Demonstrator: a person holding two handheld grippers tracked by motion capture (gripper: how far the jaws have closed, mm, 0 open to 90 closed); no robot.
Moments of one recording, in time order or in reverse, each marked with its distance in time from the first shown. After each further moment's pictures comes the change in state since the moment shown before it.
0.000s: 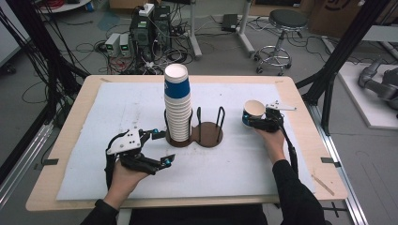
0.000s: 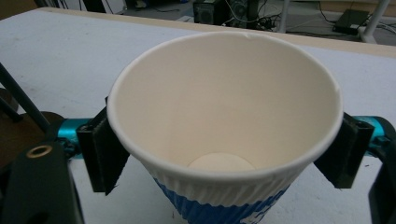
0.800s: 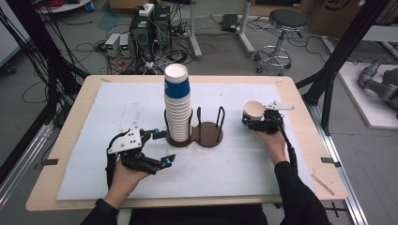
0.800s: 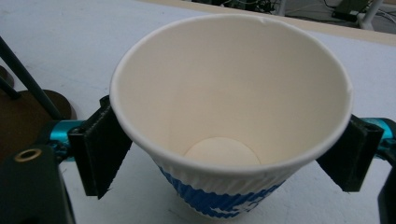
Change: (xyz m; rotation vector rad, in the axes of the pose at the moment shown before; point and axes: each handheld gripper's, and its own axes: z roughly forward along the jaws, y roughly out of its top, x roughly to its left) left arm 0.001 0.000 0.002 0.004 -0.010 -0.003; right arm 0.007 0.003 -0.006 0.086 -0.027 -0.040
